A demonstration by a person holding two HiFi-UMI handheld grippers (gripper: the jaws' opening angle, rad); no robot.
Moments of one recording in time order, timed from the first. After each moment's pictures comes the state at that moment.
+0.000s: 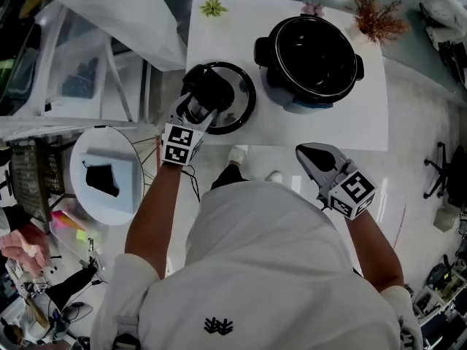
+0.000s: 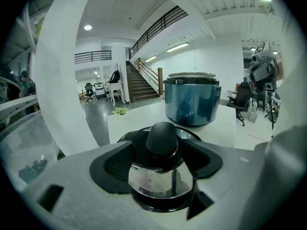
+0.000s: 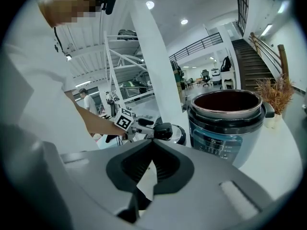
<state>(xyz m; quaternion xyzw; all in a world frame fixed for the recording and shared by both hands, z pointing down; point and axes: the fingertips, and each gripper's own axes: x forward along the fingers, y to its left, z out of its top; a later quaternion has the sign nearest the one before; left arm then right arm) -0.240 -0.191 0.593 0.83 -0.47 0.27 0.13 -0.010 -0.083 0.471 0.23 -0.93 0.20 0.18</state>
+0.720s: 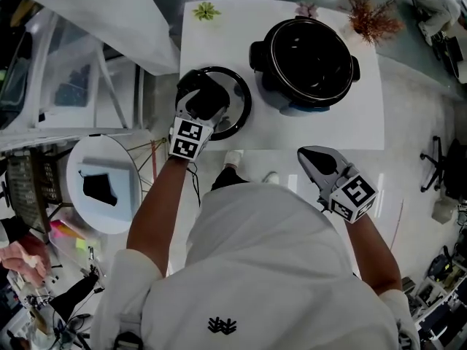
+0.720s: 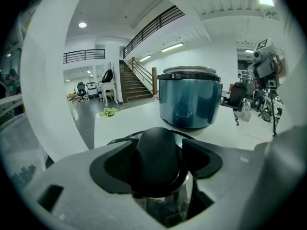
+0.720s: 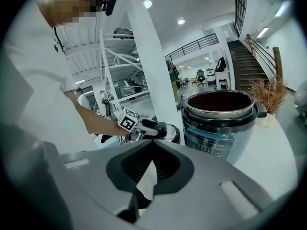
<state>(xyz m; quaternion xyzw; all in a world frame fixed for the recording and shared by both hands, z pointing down) -0.206 -0.221 0.607 0.85 -0.43 0.26 0.12 -0.004 -0.089 0.473 0.26 -0.92 0.21 0.19</state>
